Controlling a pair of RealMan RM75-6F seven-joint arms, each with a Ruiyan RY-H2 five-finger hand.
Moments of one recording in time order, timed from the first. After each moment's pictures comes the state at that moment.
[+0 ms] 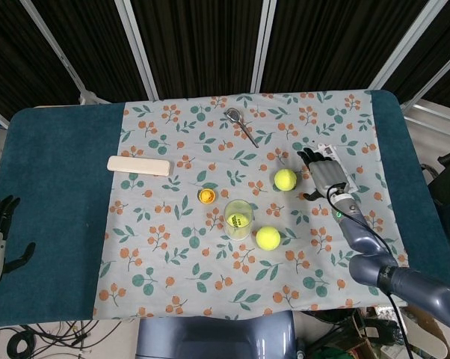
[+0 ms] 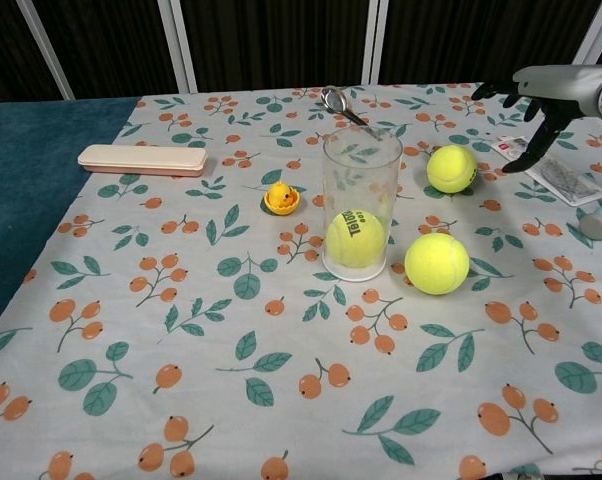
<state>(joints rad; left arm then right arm) -0.09 -1.13 -0.09 -1.69 1.42 1.49 0.11 0.86 -1.45 0.19 -1.17 -0.90 0.73 -0.21</state>
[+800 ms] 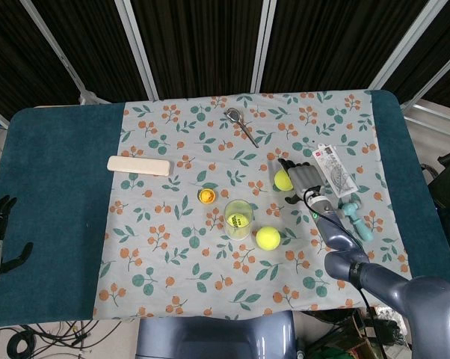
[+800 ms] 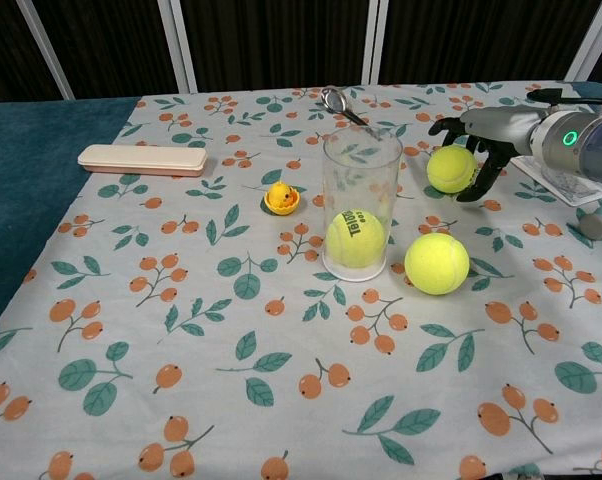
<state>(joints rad) -0.09 -1.13 -0.09 -1.68 1.40 1.49 0.10 0.91 -1.67 0.20 -0.92 -0.96 0.66 -0.19</state>
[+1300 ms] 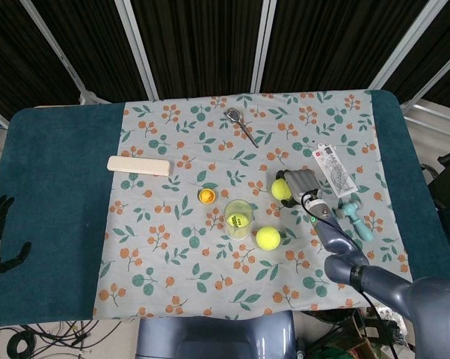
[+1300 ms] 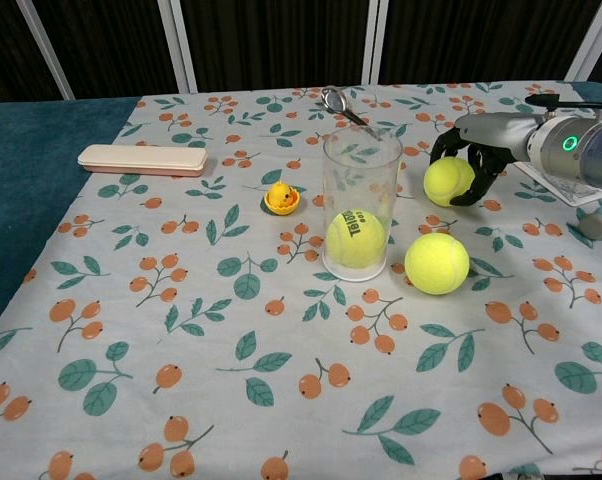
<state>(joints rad) -0.09 -1.13 -0.10 -1.69 1.39 1.49 0.10 0.89 -1.64 0.21 -1.00 -0.98 0.67 -0.18</state>
